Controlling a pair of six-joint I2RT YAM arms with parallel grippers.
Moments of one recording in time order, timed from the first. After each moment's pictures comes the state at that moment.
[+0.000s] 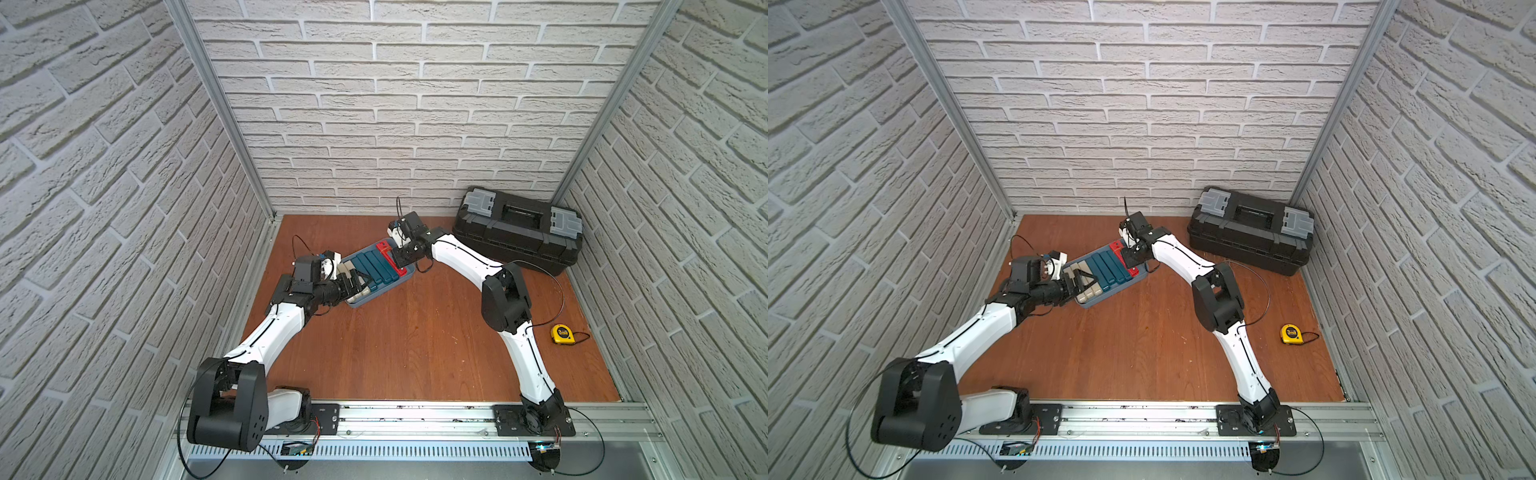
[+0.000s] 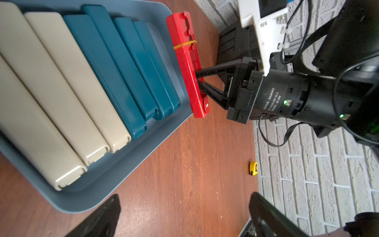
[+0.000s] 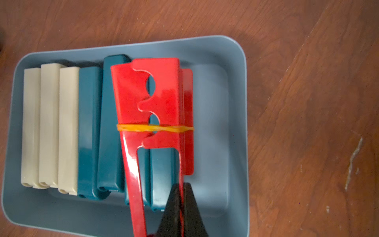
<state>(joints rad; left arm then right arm) -0.14 1.25 0.71 -0.17 0.63 -0.60 0.53 2.36 2.10 -0.76 -0.09 0.09</state>
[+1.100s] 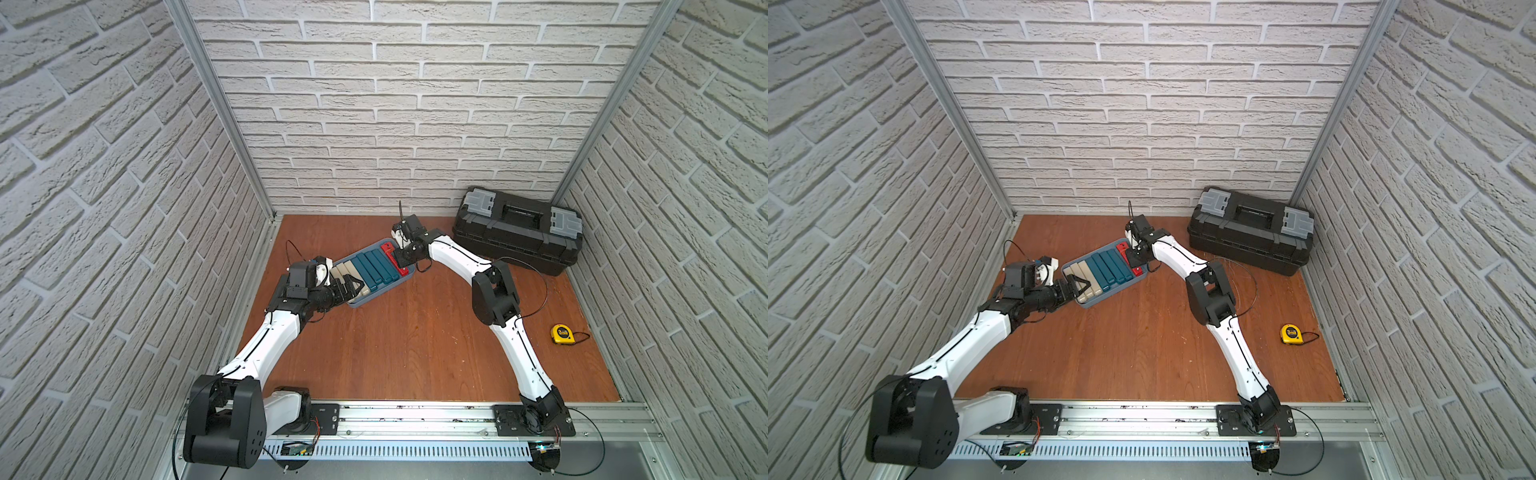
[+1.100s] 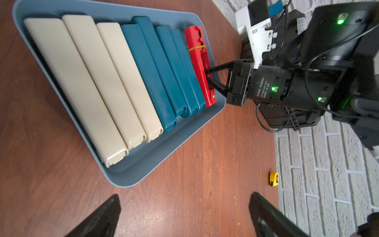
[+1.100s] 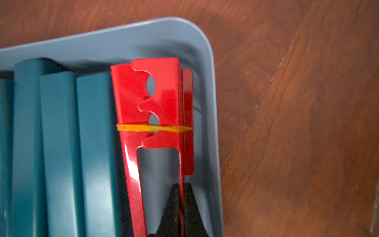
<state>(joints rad) -0.11 1.17 0.67 -0.26 0.54 -0.56 0.50 2.50 2.20 -0.77 -0.07 0.11</state>
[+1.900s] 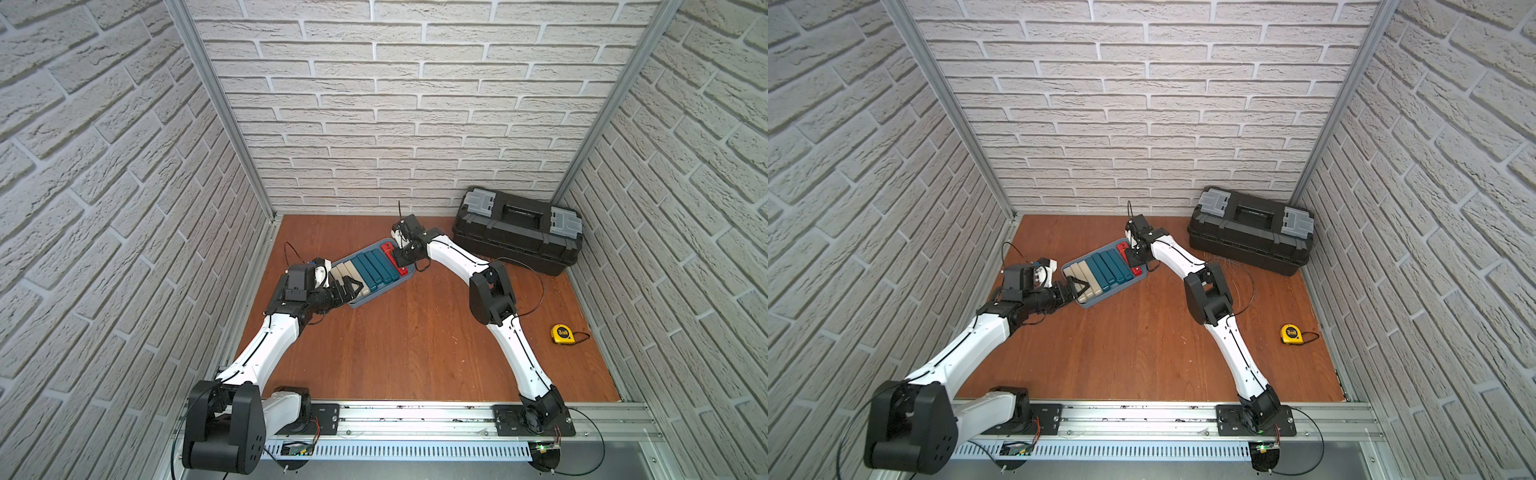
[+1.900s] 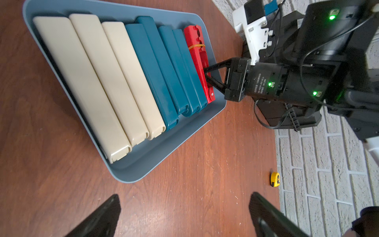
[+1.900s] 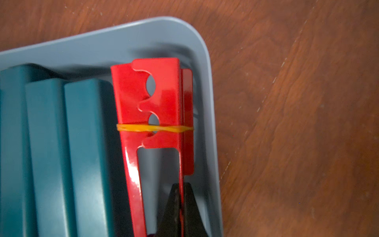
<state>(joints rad) -0.11 1.15 0.65 -0.26 0.53 -0.56 0.50 2.55 2.27 -0.81 -0.07 0.13</state>
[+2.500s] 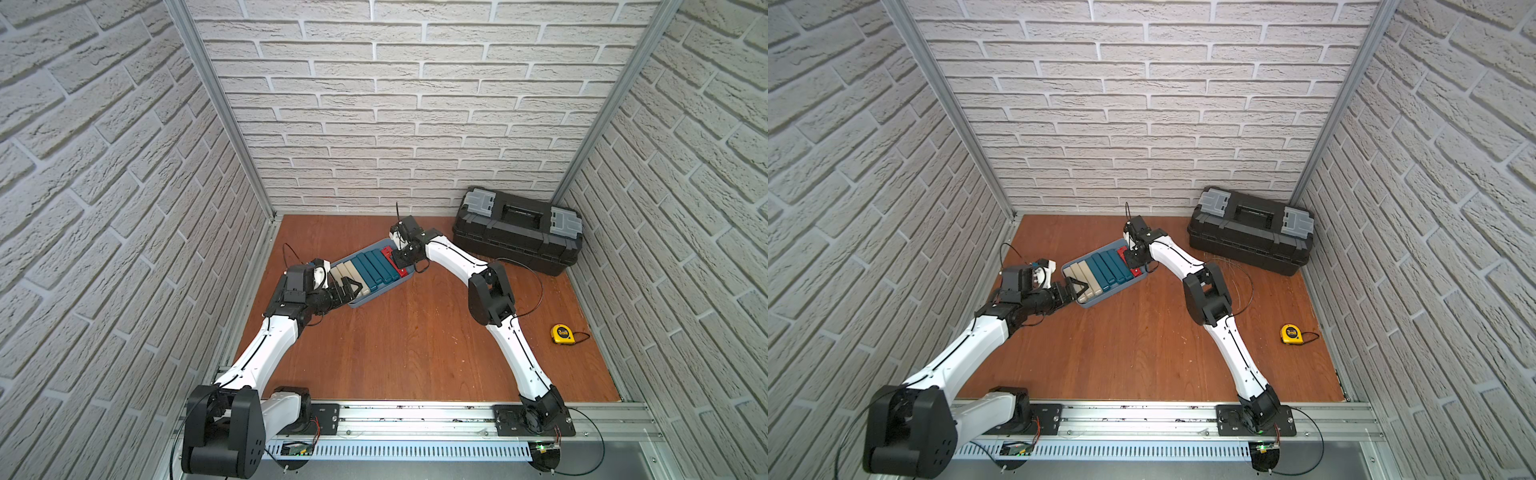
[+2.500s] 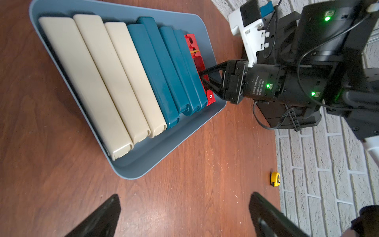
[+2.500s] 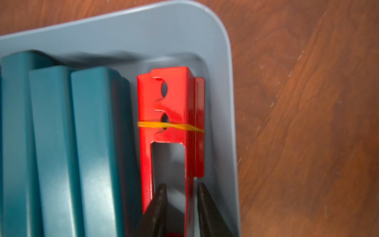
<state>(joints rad) -0.10 1.12 0.64 -0.27 0.54 -0.56 0.51 2.55 2.28 -0.82 -0.07 0.11</state>
